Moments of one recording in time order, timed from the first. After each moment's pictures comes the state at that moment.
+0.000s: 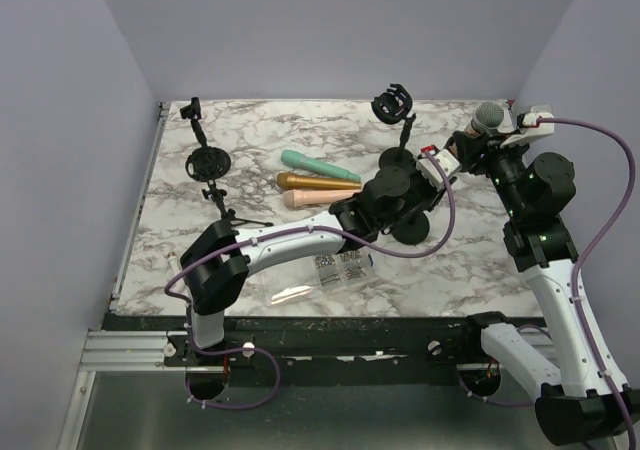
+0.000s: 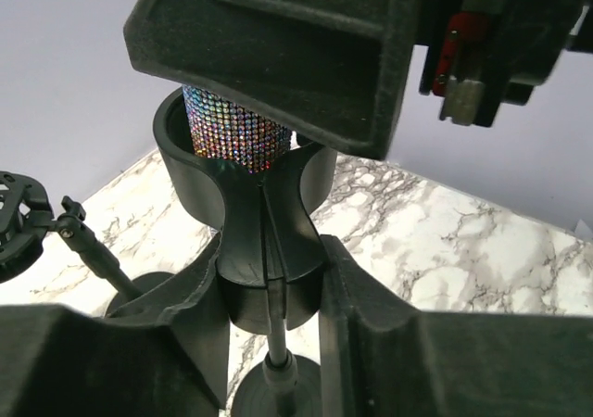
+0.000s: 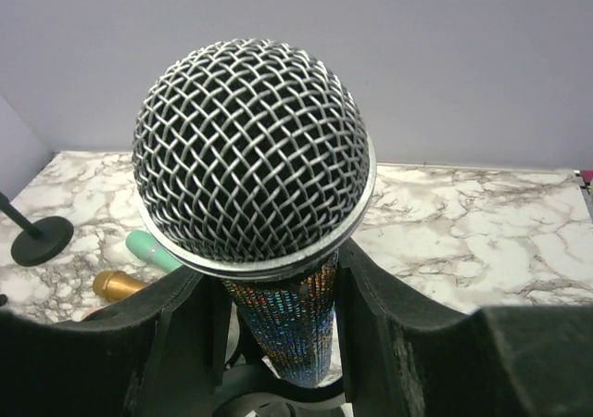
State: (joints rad) left arm -1.12 1.84 1.47 0.43 -0.16 0.09; right arm 0.14 0.85 0.97 -0.04 -0.10 0.14
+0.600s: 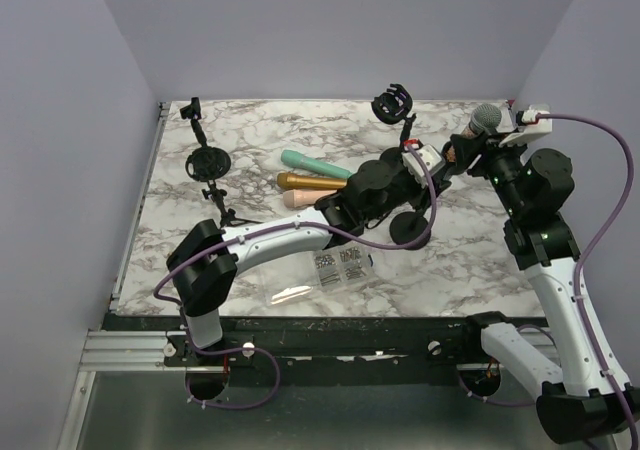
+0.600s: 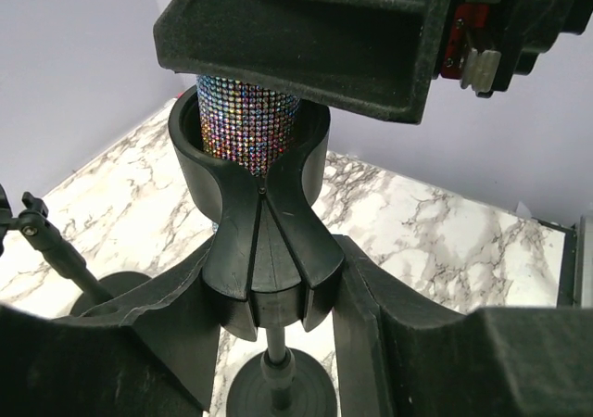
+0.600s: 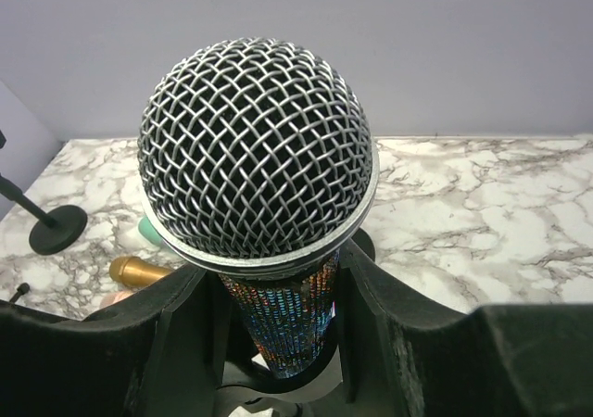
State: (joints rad) left arm -1.07 1.77 1.39 0.44 0.01 0.01; right arm 0.15 0.86 1.00 -0.12 -0.08 0.18
